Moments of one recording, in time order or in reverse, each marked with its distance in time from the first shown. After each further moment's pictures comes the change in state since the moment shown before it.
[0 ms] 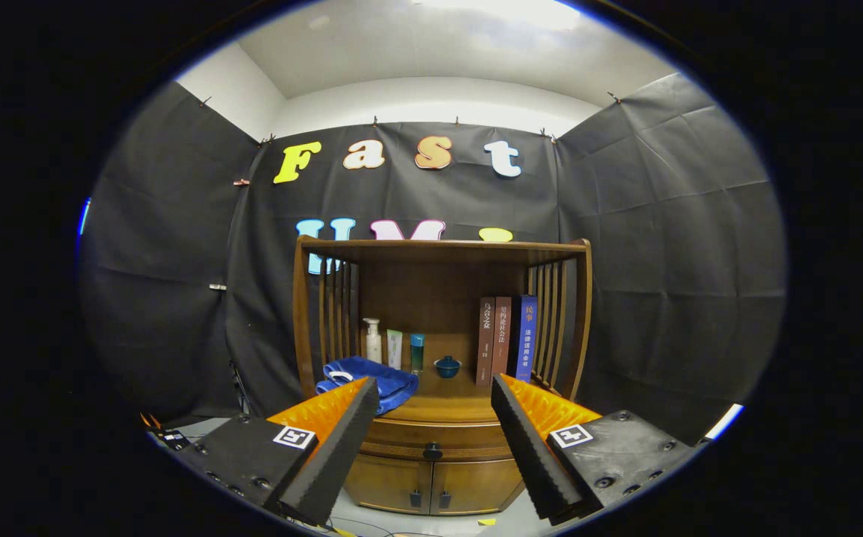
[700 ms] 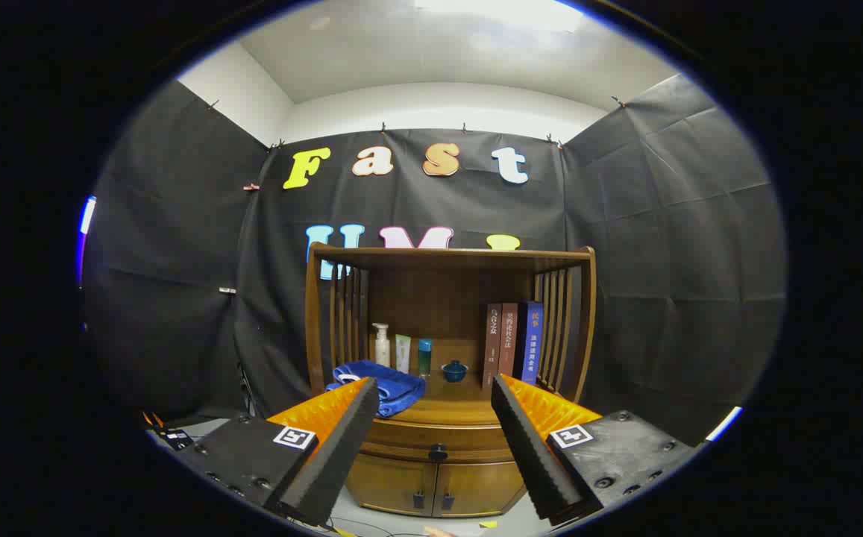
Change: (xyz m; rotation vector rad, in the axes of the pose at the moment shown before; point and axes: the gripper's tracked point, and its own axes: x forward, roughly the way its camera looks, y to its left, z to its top) arm -0.013 0.001 0.004 -0.006 -0.019 0.031
